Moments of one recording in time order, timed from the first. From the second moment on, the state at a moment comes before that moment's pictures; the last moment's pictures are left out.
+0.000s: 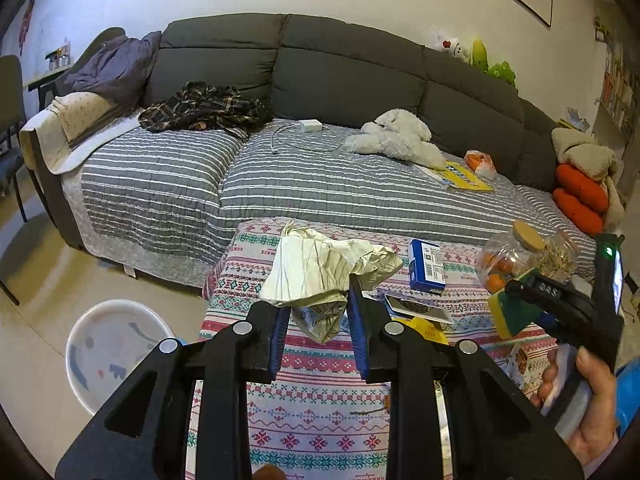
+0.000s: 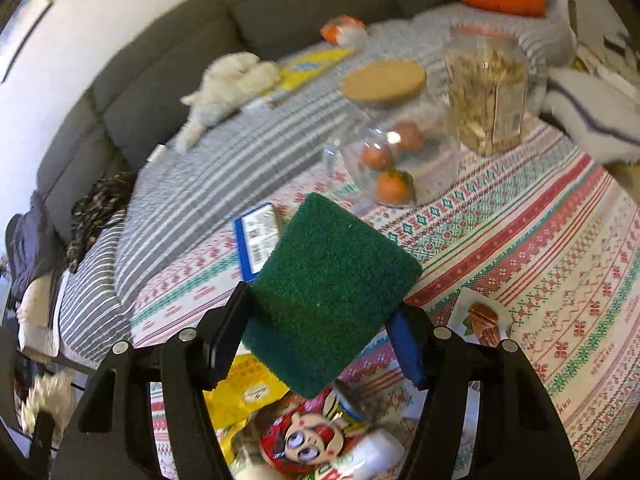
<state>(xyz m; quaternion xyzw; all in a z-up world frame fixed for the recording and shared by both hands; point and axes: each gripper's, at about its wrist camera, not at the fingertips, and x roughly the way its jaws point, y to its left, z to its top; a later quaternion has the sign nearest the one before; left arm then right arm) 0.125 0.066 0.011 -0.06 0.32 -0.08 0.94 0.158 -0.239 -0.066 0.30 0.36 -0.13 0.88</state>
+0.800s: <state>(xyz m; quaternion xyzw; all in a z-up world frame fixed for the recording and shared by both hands) 0.110 0.143 0.020 -0.09 0.31 -0.03 0.95 0.119 -0.084 -0.025 0.18 0.28 -0.02 0.94</state>
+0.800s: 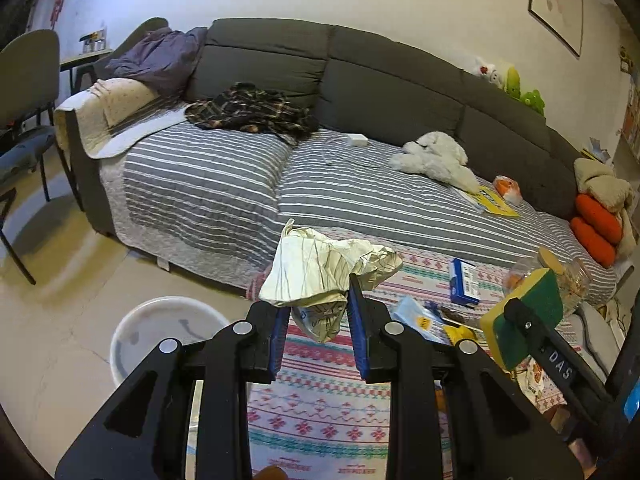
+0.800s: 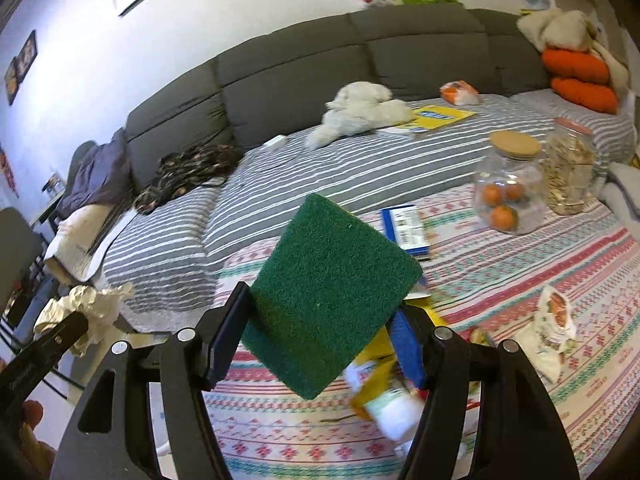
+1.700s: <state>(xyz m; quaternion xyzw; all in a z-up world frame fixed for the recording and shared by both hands) 0.107 0.292 0.007 -0.19 0.36 0.08 0.91 0.134 0.073 -0.048 0.12 0.32 0.09 0.93</state>
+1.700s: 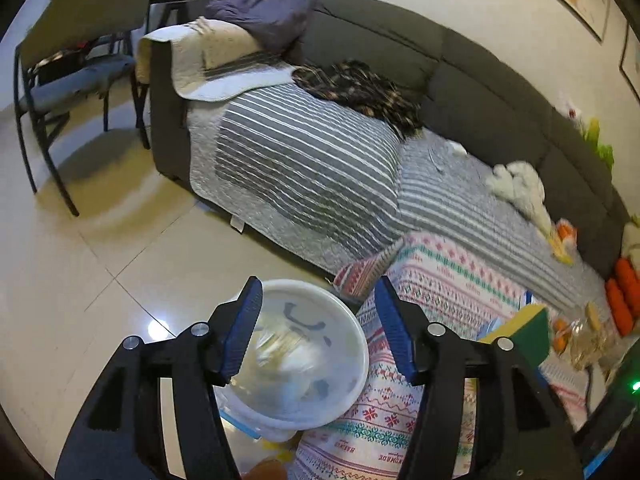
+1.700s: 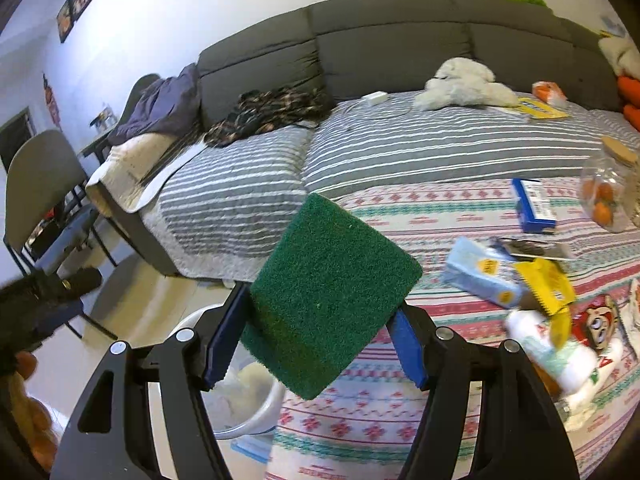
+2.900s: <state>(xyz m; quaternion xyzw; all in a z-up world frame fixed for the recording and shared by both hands) 0.077 0.340 0.027 -0.15 0.29 0.22 0.92 0.159 0.160 -0.070 0.05 0.36 0.10 0.93</state>
